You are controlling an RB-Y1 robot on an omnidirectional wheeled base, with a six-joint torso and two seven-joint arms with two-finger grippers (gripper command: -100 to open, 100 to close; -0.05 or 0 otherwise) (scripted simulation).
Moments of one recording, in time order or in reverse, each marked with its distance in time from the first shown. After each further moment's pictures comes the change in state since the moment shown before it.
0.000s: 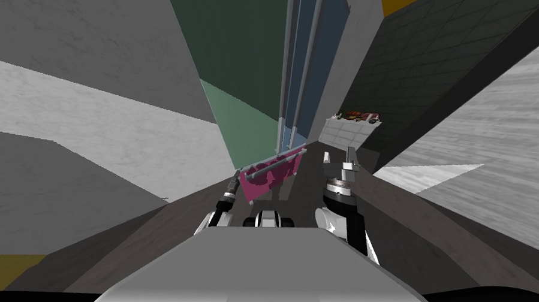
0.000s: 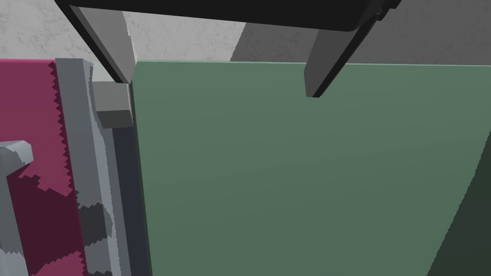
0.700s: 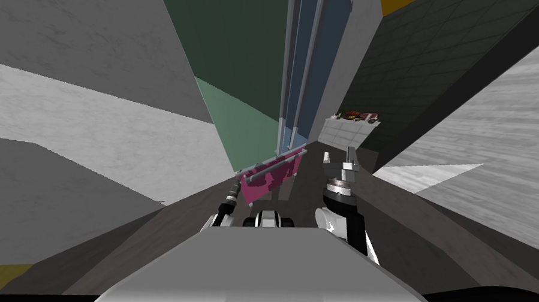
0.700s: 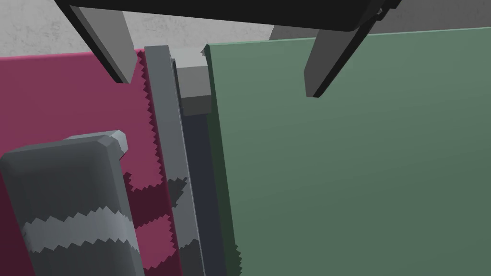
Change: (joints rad) left arm -0.039 -0.011 0.000 0.171 -0.005 -0.012 -0.019; right arm 0.000 0.000 0.000 0.000 0.000 0.000 0.000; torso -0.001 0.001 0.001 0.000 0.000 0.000
